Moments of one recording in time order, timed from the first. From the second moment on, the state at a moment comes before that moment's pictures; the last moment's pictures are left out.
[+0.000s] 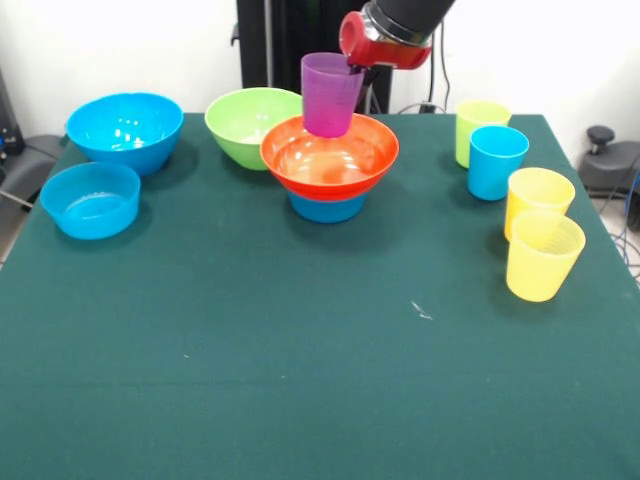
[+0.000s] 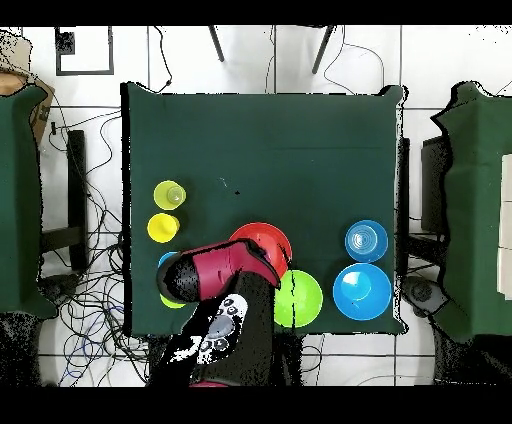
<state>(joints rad) 0.13 -0.64 -0.25 1.80 -0.34 0.60 1.59</state>
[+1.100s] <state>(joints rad) 0.14 -0.57 -0.26 1.80 -0.34 0.52 1.67</state>
